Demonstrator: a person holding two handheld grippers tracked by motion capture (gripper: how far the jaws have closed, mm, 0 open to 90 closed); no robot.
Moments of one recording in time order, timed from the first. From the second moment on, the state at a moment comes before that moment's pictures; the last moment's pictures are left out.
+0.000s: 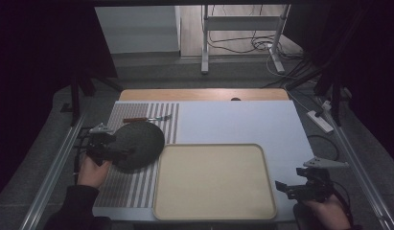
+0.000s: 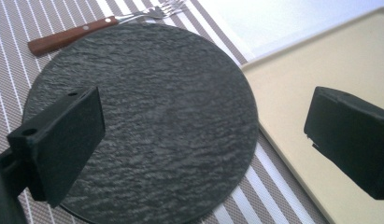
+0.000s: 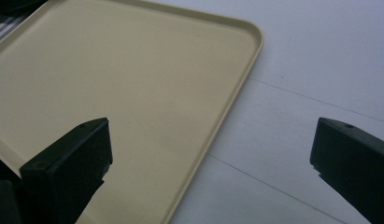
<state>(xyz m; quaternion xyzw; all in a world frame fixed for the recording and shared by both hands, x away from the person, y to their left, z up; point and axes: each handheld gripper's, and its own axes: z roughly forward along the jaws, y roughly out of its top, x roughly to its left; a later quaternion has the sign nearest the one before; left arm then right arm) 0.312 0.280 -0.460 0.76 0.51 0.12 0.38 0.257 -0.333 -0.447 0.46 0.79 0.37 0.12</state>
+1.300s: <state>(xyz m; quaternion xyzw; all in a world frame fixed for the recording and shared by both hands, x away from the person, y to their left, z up) 0.425 0.269 -0.469 0.77 0.53 0.12 0.32 0.258 -0.334 -0.447 0.46 0.79 0.38 0.12</state>
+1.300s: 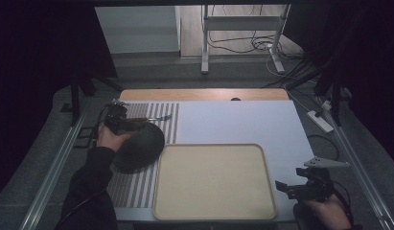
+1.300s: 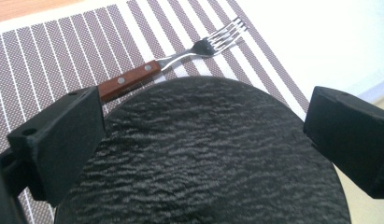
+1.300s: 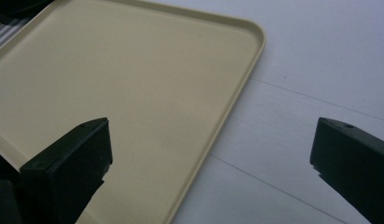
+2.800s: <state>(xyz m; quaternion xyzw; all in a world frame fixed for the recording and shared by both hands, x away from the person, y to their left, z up) 0.509 0.231 -0.525 0.81 0.52 0.10 0.25 0.258 -0.335 -0.447 0.46 0.79 0.38 0.11</state>
